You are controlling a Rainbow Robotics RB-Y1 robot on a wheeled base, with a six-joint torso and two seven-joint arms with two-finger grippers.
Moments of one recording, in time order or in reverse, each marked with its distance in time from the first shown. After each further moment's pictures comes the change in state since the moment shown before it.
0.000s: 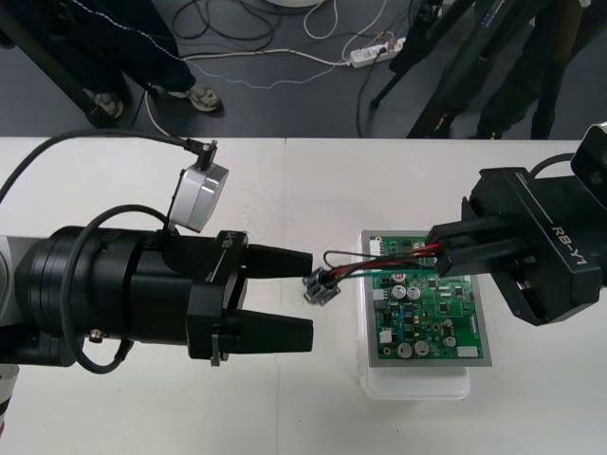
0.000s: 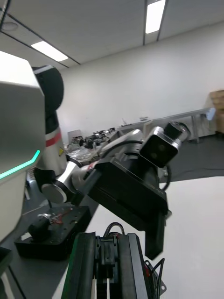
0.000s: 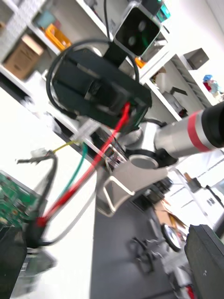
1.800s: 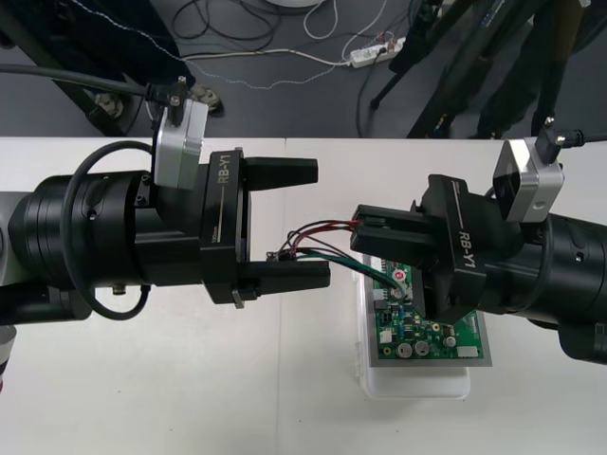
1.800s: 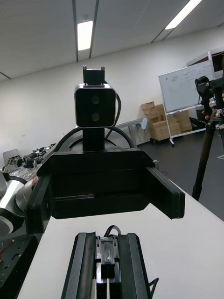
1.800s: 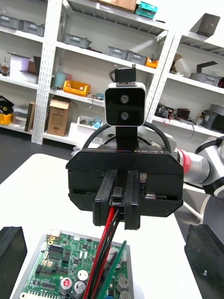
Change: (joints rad) right arm 0.162 0.196 0.062 -0.200 0.279 0.351 -0.060; left arm -0.124 0.048 -0.016 0.000 -0.008 0.189 -0.410
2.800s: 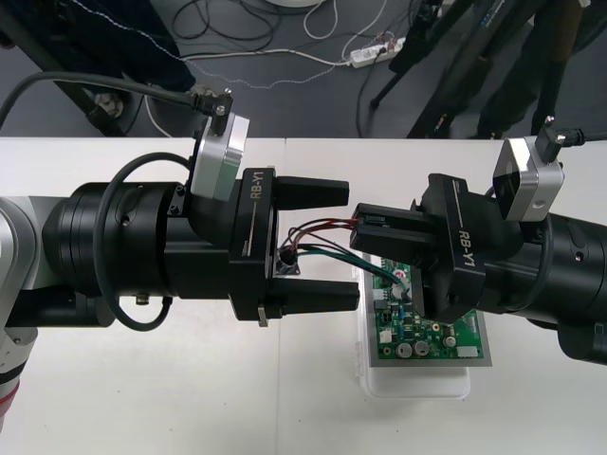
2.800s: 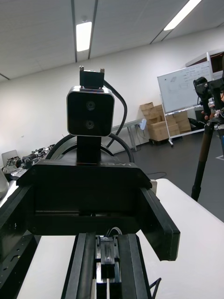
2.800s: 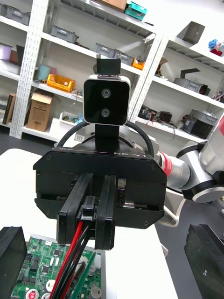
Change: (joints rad) right arm 0.001 0.001 0.000 -0.002 0.000 0.009 0.000; left arm -0.027 0.010 -0.092 0.008 0.001 0.026 0.066
